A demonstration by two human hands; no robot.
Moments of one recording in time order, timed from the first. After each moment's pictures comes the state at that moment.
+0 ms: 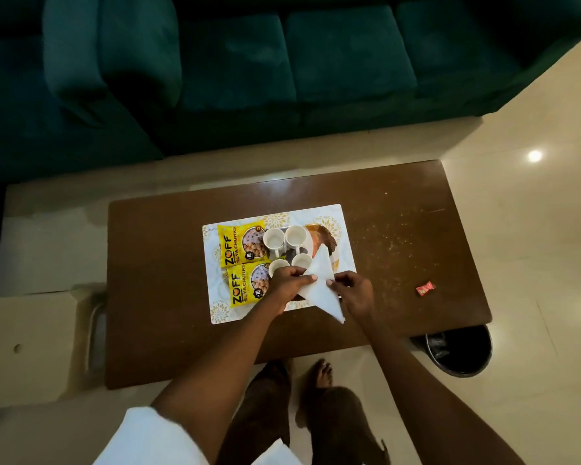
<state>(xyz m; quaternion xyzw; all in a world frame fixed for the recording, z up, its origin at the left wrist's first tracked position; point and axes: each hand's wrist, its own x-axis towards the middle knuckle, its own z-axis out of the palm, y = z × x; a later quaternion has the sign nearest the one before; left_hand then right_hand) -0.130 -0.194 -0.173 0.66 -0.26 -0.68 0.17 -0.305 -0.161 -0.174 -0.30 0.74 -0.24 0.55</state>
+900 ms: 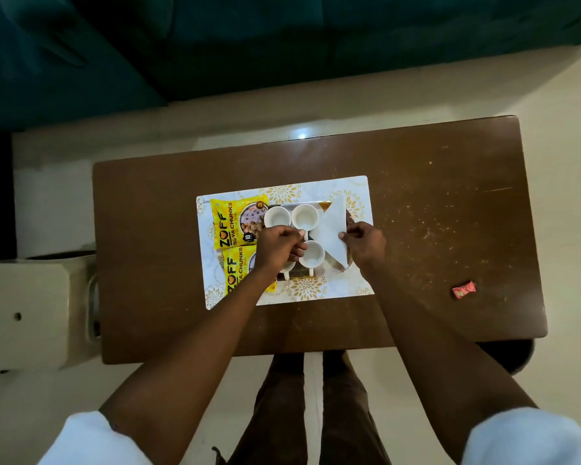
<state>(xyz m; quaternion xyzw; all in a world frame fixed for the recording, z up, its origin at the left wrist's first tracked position) -0.119 -0.261 -0.262 0.73 -0.25 -0.59 0.24 -0.322 -0.274 -0.302 -0.31 0.78 -0.17 0.51</state>
